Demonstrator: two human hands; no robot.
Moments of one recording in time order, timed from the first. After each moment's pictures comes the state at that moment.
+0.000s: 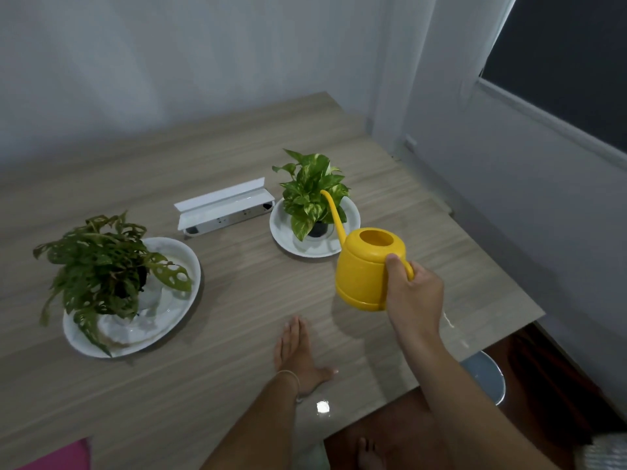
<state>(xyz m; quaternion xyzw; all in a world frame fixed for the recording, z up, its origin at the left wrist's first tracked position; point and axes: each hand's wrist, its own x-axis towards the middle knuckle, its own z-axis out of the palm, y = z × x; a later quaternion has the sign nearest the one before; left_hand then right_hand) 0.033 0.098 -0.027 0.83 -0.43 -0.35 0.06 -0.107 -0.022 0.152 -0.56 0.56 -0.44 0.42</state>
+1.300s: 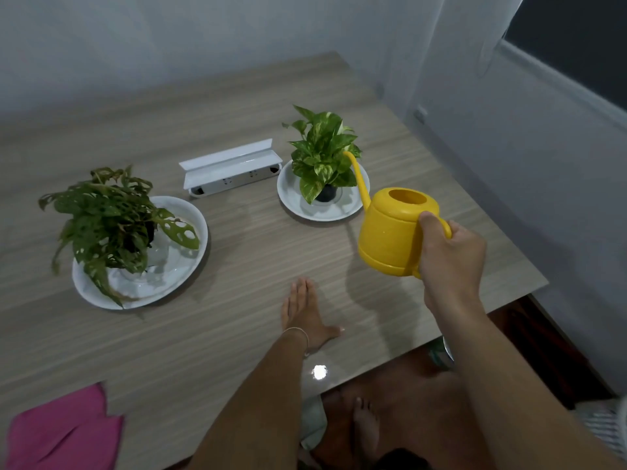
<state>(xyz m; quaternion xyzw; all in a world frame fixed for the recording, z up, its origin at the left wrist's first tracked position) 0.029 0.100 -0.023 0.83 -0.44 -0.34 0.06 -0.123 -0.007 0.184 -0.56 0.54 -0.46 0.42</state>
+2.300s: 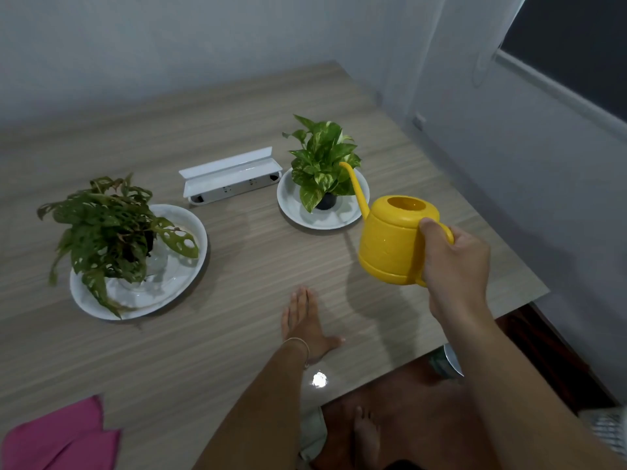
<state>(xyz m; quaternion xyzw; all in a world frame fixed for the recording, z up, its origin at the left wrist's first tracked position) 0.030 0.101 -0.026 0.83 -0.45 -0.34 0.06 -0.123 -0.012 0.189 -0.58 0.53 -0.45 0.42</state>
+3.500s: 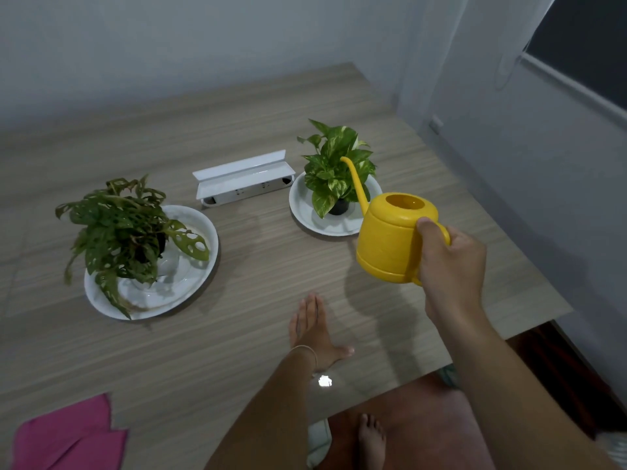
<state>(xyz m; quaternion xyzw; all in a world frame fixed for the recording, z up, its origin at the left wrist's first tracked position) 0.030 0.097 -0.018 0.82 -0.44 -0.36 0.03 -0.096 -0.025 0.186 -0.58 0.51 -0.46 0.44</state>
